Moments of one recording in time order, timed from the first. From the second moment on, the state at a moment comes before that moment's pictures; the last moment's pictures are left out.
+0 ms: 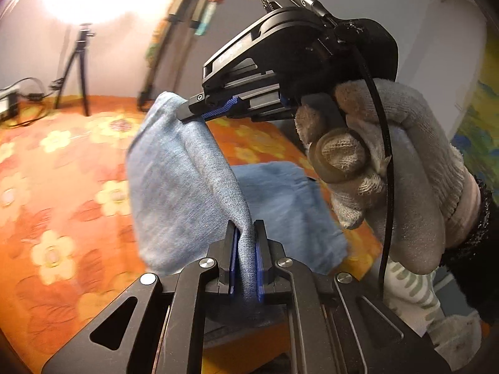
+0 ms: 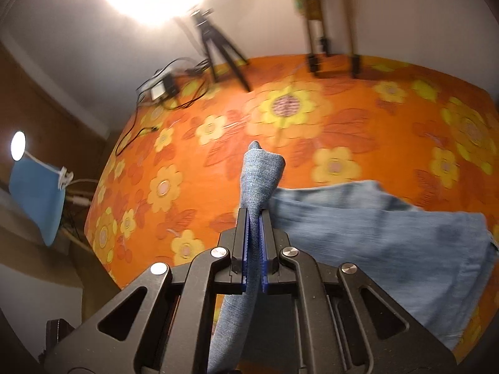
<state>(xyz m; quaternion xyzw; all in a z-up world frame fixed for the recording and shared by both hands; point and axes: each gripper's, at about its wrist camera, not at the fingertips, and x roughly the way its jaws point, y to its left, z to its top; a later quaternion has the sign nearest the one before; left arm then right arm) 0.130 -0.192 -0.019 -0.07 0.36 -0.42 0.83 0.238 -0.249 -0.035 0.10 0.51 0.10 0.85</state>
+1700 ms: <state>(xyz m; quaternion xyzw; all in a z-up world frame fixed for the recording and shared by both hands) 0.173 -0.403 -0.069 0.03 0.40 -0.56 0.72 0.151 -0.555 -0.094 0.18 0.51 -0.12 0.83</state>
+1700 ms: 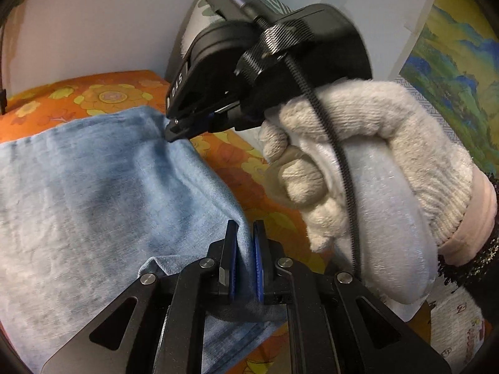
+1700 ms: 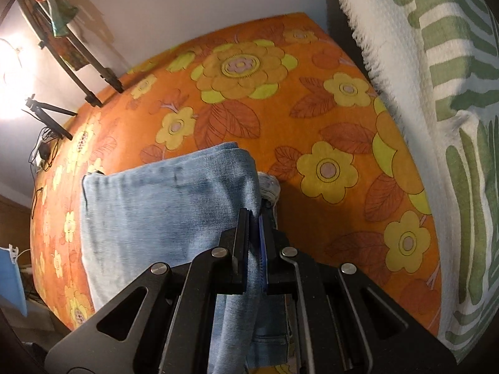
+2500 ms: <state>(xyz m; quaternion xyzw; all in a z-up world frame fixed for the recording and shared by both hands) 0.205 -0.290 -0.046 0.02 0.42 -0.51 0.75 0.106 -0.544 -0.063 0.14 0.44 -0.10 0.88</state>
